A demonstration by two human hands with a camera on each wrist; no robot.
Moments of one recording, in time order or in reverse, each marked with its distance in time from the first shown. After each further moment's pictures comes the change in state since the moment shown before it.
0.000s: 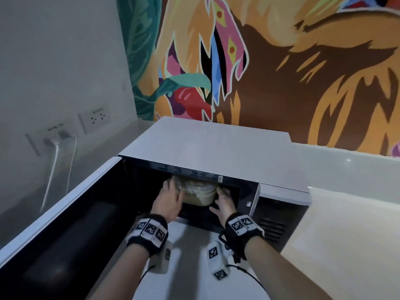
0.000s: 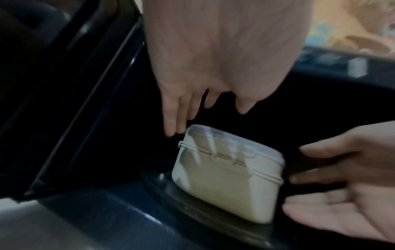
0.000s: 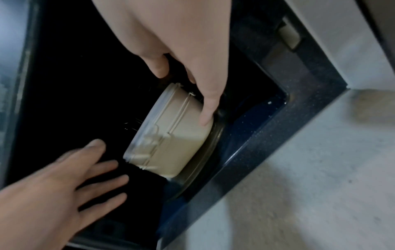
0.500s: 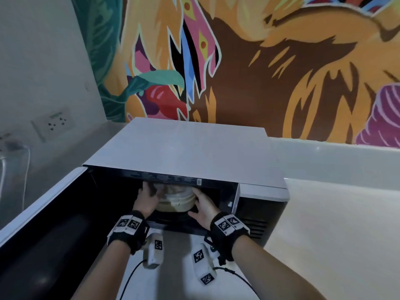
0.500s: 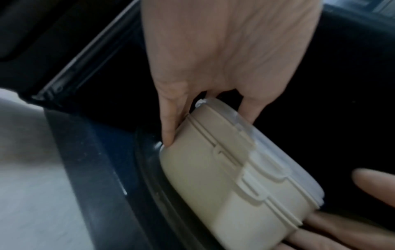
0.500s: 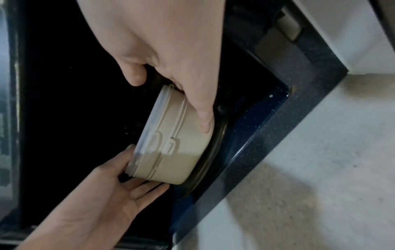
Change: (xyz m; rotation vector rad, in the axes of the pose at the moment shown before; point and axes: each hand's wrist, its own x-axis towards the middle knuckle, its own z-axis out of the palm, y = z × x) left_hand 0.067 -0.031 0.023 -0.342 -0.119 -0.277; right_hand -0.001 -0.008 0.001 0.100 -0.170 0.134
